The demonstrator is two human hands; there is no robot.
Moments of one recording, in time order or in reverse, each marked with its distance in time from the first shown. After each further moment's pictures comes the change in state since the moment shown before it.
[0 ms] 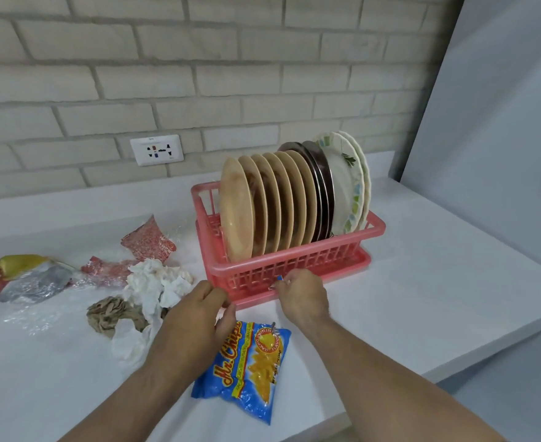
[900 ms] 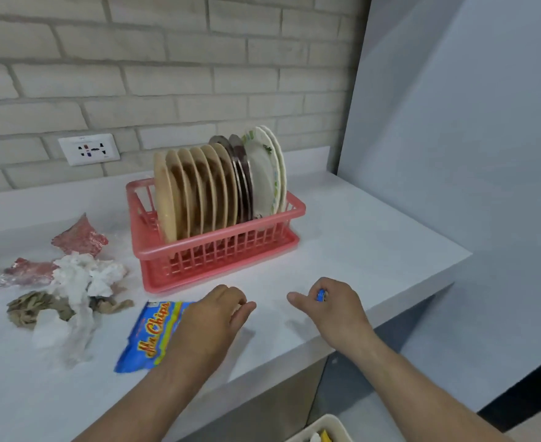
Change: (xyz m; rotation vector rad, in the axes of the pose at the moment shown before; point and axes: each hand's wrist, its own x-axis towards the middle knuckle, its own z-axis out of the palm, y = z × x) left_hand -0.027 0.107 0.059 -0.133 0.014 0.194; right_hand -0.099 0.105 -0.144 0.254 0.022 0.046
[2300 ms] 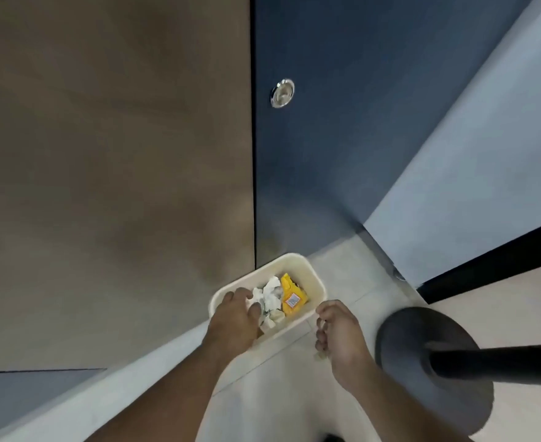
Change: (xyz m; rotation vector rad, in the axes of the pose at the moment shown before) left_hand -0.292 -0.064 0.549 -0.201 -0.729 -0.687; right_hand -0.033 0.580 0.144 0.519 0.062 0.837
